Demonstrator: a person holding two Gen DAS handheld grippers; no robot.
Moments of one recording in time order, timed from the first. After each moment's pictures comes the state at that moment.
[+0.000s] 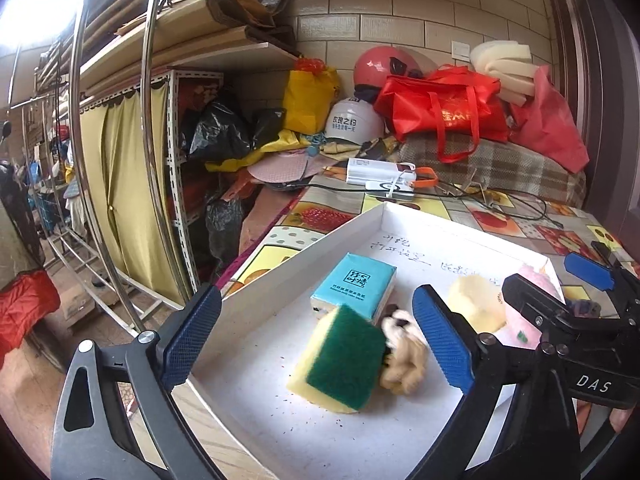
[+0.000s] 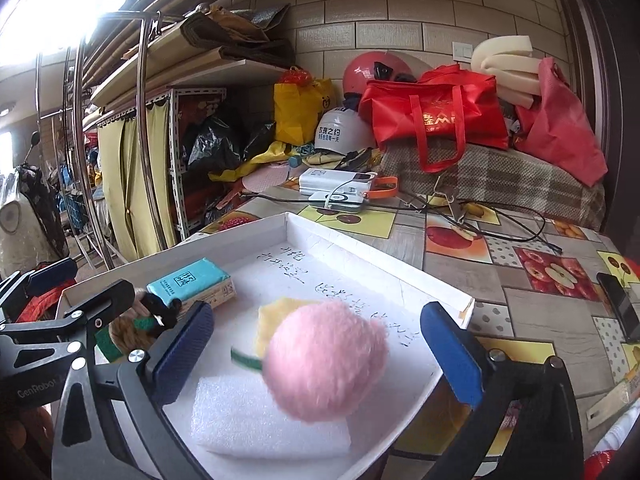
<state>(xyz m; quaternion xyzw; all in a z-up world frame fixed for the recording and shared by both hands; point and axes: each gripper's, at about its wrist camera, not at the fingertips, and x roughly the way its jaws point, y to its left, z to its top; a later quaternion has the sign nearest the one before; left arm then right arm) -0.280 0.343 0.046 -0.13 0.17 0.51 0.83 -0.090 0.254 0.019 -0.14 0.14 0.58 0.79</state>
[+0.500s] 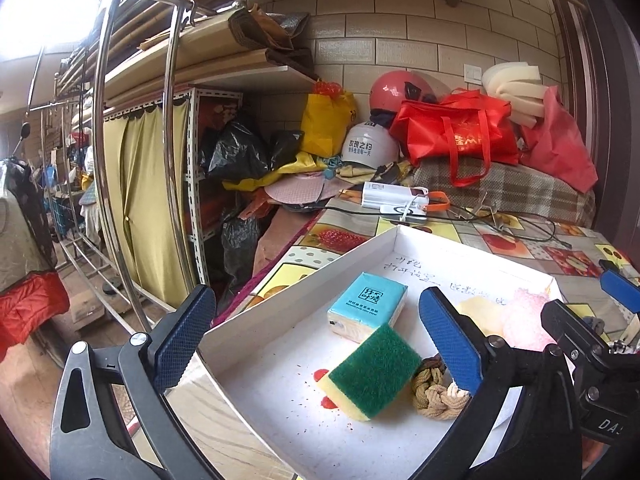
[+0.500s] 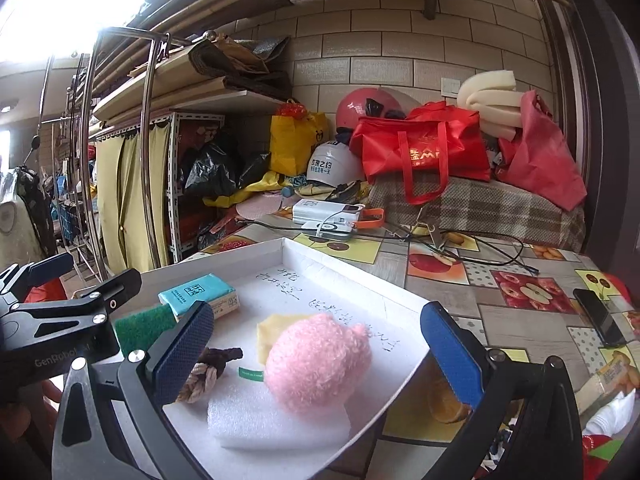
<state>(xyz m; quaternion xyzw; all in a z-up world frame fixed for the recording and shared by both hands) -0.292 0.330 0.051 -0.11 0.13 0.54 0.82 -0.109 0.225 0.023 -0.12 0.08 0.55 0.82</state>
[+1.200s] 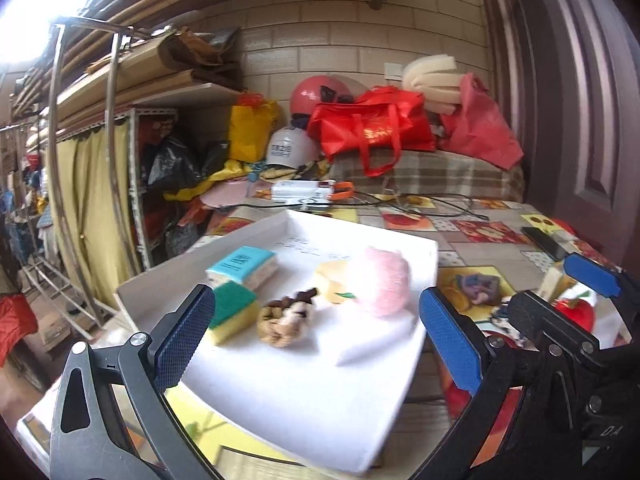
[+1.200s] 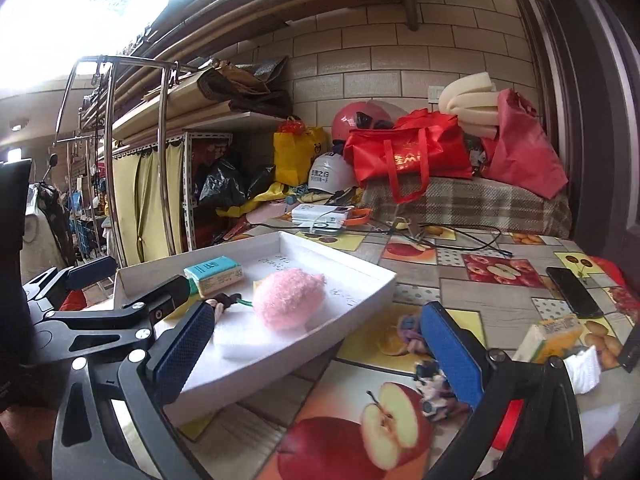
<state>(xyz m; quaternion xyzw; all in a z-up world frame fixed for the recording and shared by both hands) -0.238 0.218 0.051 -0.09 0.14 0.43 0.89 -0.082 0.110 0.022 -0.08 0.08 0.58 0.81</state>
